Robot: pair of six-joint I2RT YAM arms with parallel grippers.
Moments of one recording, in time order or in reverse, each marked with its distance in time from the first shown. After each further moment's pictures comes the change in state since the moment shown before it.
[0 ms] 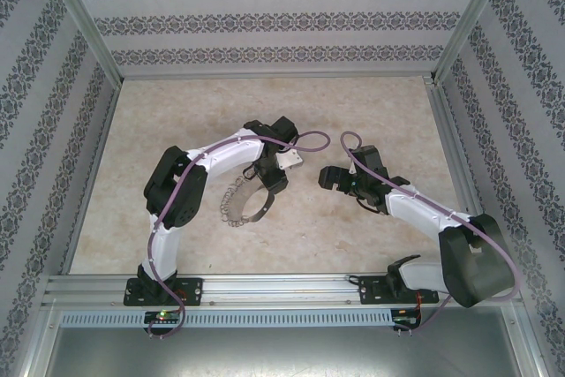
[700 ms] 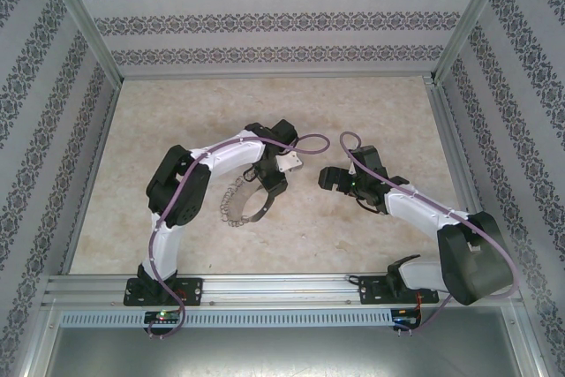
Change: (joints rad) left arm 0.002 0.024 -0.019 0.021 0.011 0.000; right arm 0.000 0.013 0.000 0.001 0.000 0.000
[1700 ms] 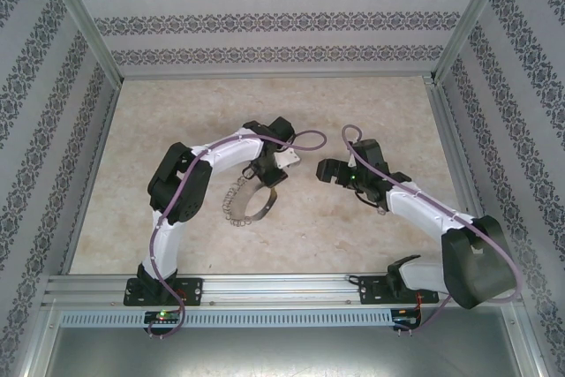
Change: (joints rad) left arm 0.031 0.022 0.031 0.027 0.006 -0.021; right arm 0.000 -0.029 0.062 0.008 -0.033 -0.001
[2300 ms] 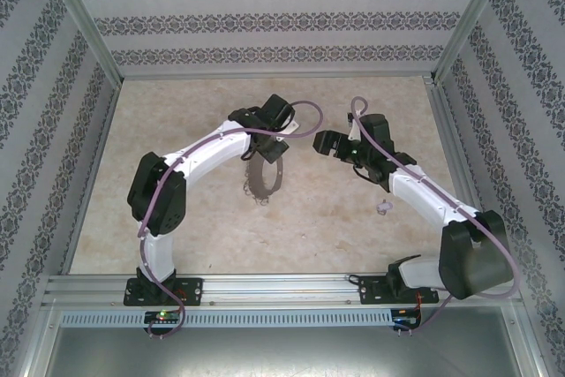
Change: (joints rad) left arm -0.007 -0.176 0.033 0.132 -0.234 -0.092; right arm -0.066 0.061 0.183 0.047 -0.151 0.018
